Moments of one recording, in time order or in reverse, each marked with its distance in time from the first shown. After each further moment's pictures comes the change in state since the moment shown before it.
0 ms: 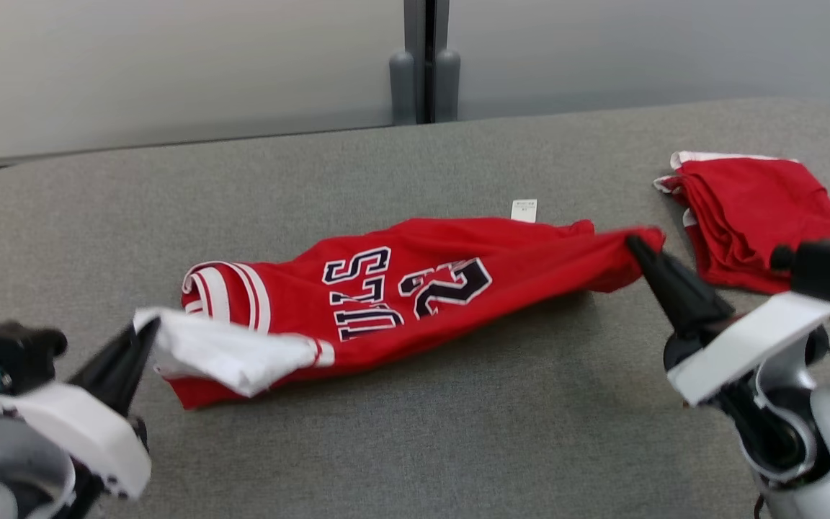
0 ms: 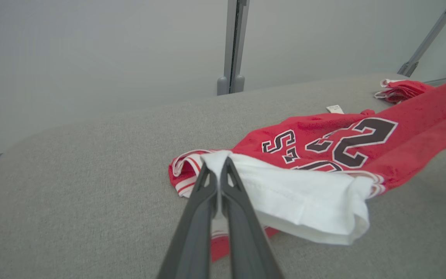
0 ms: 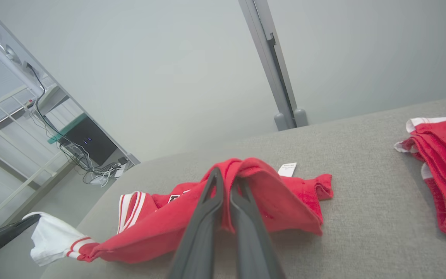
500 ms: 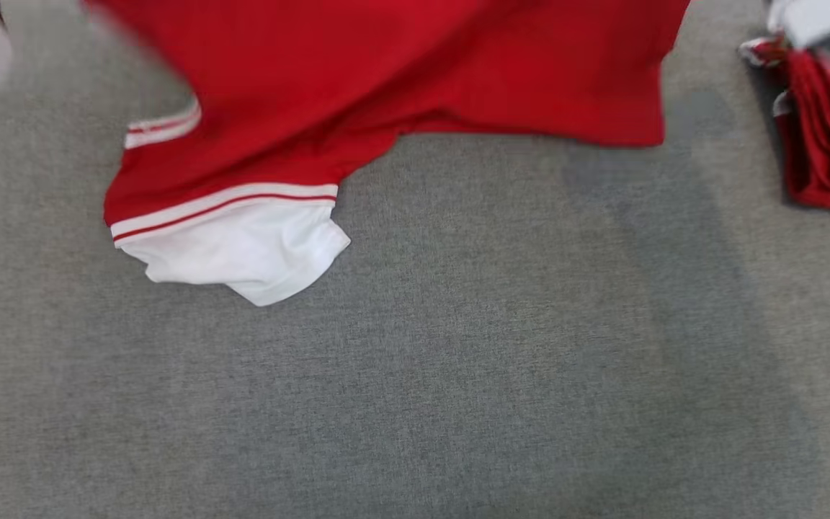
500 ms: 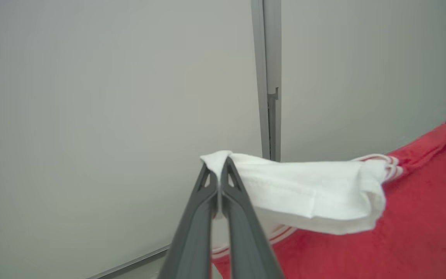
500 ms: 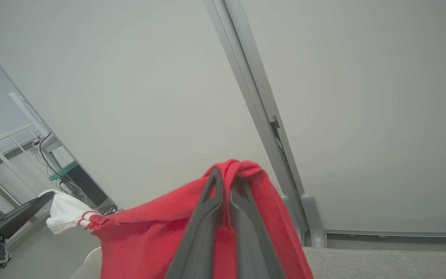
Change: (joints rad) left arm -1.001 -0.067 -0.068 0.502 0.160 -0.234 -0.133; right arm -0.807 -0.107 0.118 0.295 0.188 0.000 -0.117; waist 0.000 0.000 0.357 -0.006
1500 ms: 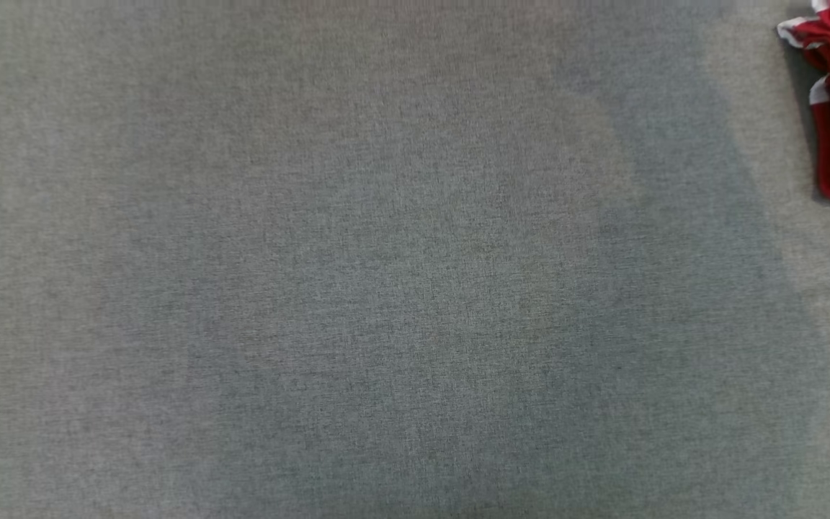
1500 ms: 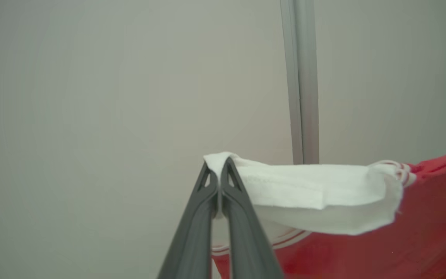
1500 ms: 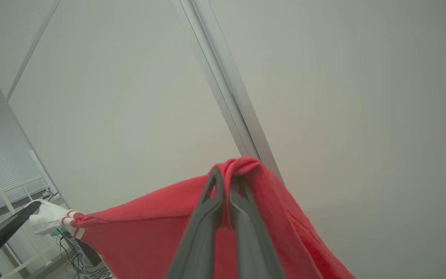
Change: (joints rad) left arm -0.712 -0.065 -0.264 0.521 -0.126 -0.032 -0.163; right arm -0.555 -0.073 0.298 0.353 0.285 0.000 -0.252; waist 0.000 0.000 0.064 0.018
